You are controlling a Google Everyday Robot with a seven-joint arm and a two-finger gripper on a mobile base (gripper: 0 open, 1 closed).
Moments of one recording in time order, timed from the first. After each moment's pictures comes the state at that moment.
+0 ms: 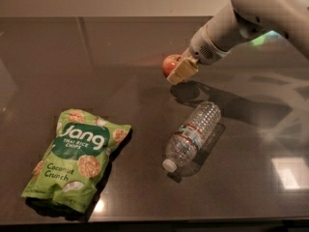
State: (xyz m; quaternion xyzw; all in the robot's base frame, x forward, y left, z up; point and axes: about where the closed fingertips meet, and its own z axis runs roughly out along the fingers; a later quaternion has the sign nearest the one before) arm 0.622 -0.073 0.892 -0.51 0.80 0.12 0.30
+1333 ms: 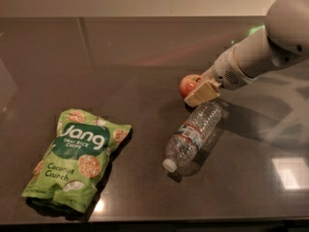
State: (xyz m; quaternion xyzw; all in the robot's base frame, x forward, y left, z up) arm 0.558 -0.124 0.871 -0.47 0.82 0.12 0.30
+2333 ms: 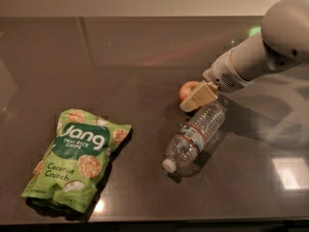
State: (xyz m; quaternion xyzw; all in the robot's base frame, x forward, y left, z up) arm 0.560 -0.119 0.862 -0.46 0.82 0.13 0.30
